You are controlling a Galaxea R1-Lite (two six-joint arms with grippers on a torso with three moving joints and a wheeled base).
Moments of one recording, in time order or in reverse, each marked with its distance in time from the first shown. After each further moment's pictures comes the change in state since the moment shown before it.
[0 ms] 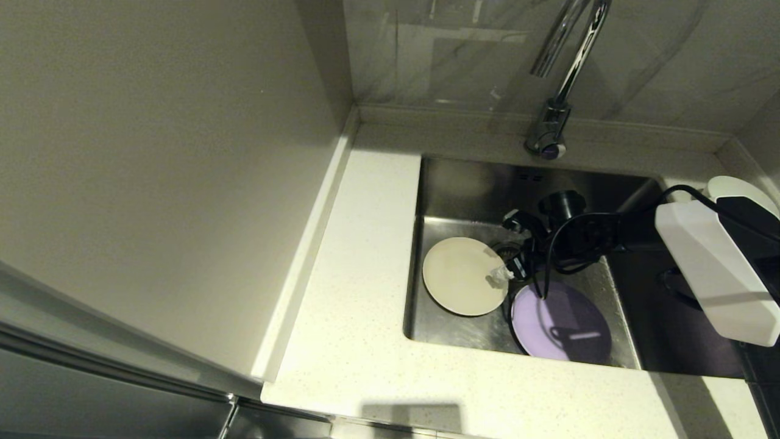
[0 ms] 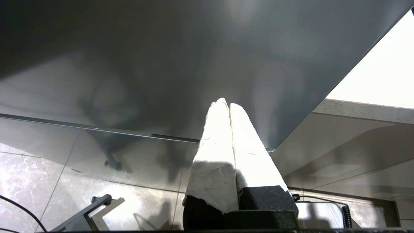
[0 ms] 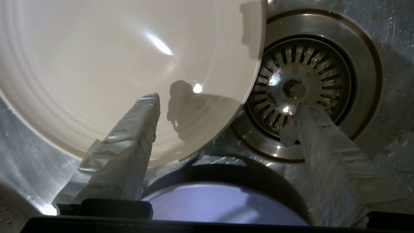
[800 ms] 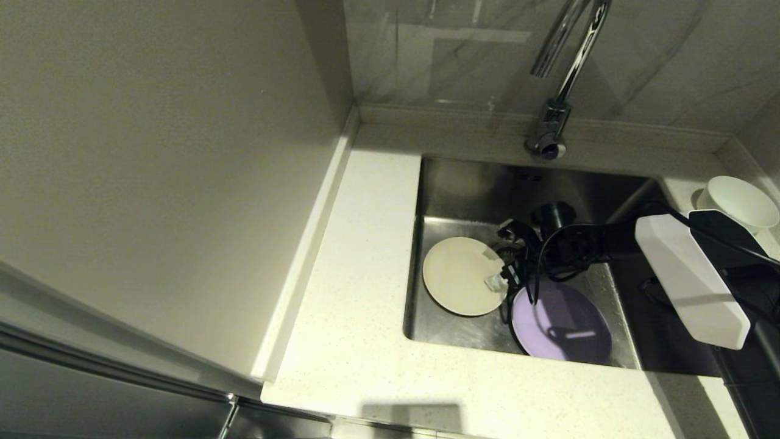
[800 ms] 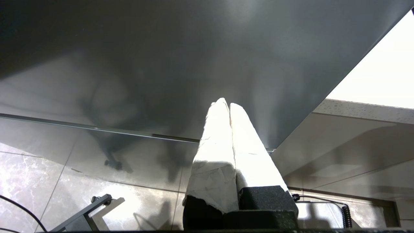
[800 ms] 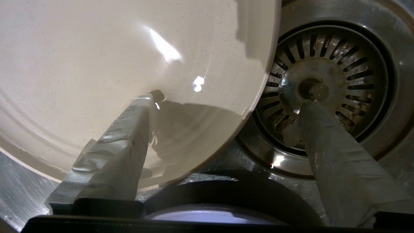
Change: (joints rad) left arm 0.000 0.000 0.000 0.000 0.000 0.000; right arm 0.000 0.088 -0.063 -0.003 -0.002 0.019
